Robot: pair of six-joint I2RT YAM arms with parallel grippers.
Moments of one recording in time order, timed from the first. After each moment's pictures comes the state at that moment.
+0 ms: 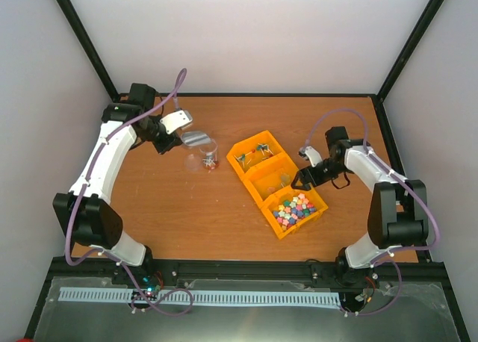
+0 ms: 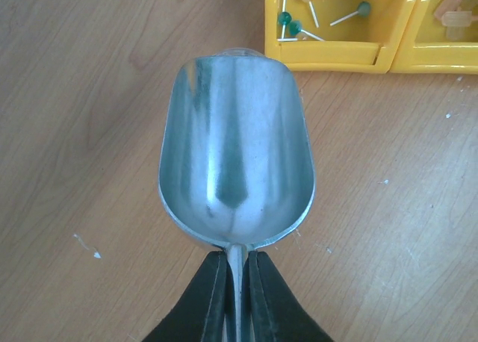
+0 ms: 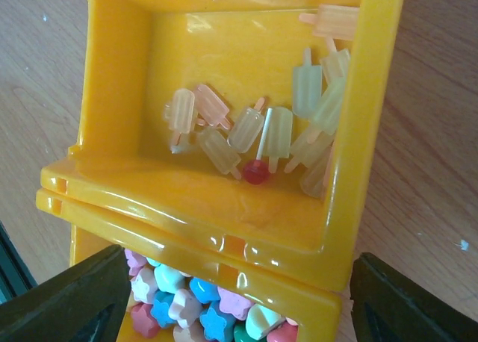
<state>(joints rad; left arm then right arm) -0.13 1.54 1.56 -1.15 0.35 0.79 0.09 1.57 1.04 -0.90 -0.59 -0.44</state>
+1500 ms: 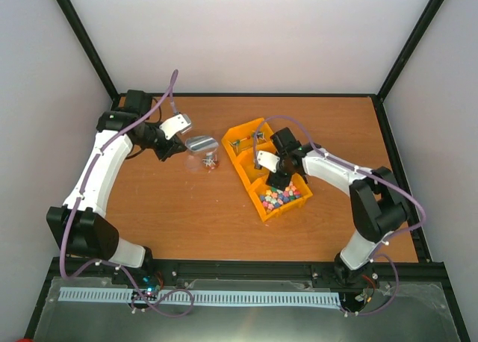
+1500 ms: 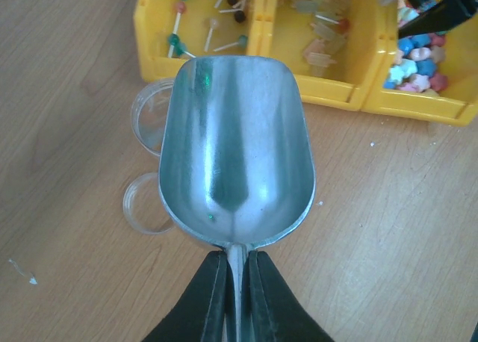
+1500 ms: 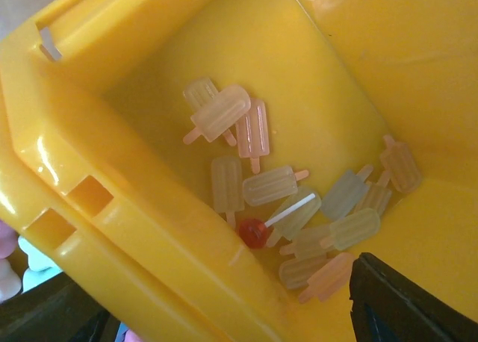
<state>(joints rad) -0.13 1.45 1.48 -1.16 0.49 0.73 0.54 1.66 1.09 -0.60 -0.08 -0.76</state>
